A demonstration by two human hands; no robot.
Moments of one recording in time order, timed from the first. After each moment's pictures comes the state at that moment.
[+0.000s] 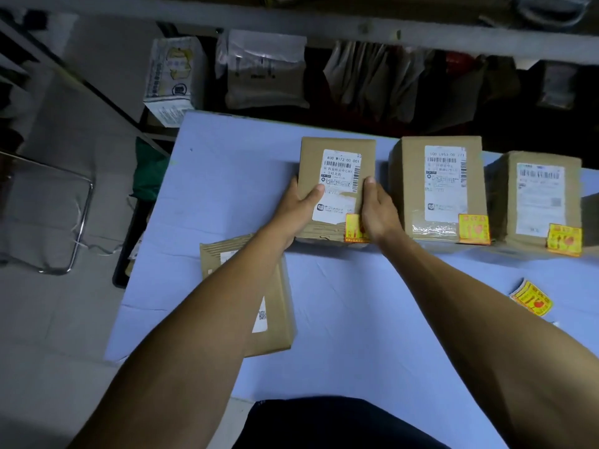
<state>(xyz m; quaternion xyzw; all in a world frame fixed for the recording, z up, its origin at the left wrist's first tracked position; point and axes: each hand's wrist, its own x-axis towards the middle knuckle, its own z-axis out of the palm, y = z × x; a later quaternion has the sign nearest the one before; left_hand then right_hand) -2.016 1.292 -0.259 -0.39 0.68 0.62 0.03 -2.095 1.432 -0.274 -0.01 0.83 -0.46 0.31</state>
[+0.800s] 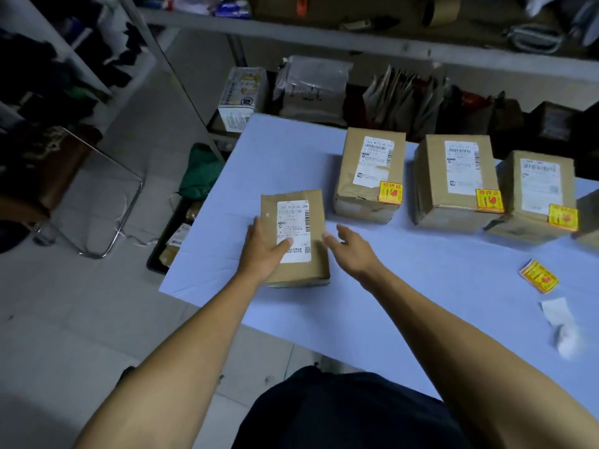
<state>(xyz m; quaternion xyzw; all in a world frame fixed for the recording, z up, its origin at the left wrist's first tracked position) -1.774 1.300 -0.238 -0.47 0.75 0.45 0.02 -1.897 1.452 -0.223 -0.16 0.83 -0.36 0.41</state>
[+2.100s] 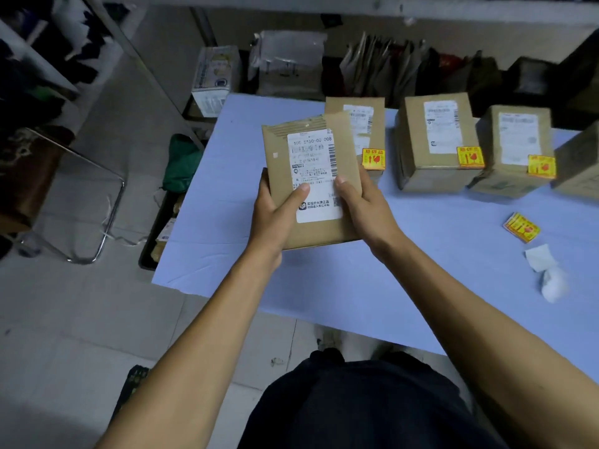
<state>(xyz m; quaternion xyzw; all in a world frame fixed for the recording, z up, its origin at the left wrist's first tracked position) -1.801 1.358 -0.170 -0.37 0.61 0.68 -0.17 -1.898 1.484 -0.184 -0.16 0.74 -0.59 0.29</state>
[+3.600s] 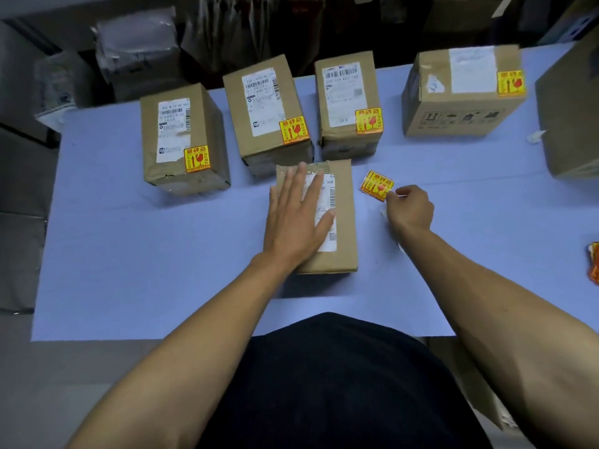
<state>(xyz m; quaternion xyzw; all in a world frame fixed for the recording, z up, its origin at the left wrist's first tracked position) -1.971 1.614 -0.254 -0.09 0.98 0.18 0.07 -2.068 1.801 -0.293 0.22 0.87 -0.39 0.20</state>
